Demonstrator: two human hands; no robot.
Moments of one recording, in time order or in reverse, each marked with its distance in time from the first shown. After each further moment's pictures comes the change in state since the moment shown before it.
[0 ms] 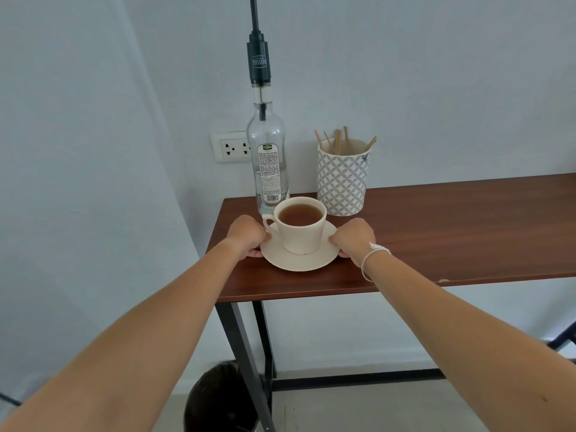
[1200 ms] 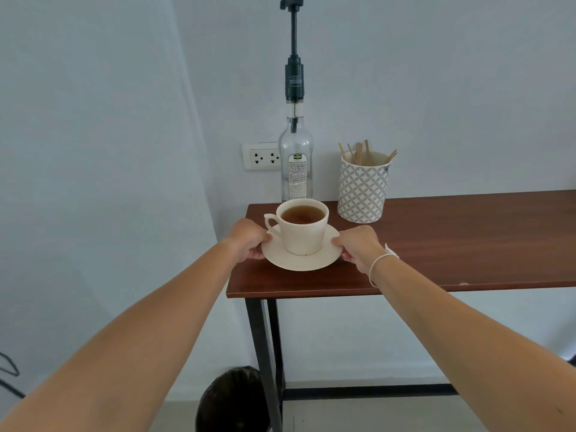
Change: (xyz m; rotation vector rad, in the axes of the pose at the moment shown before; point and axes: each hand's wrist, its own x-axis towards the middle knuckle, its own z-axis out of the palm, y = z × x) left_hand -0.029 -0.010 -0.053 -0.182 -0.034 -0.015; right_hand -0.035 -0.026 0.018 0.336 -0.142 0.111
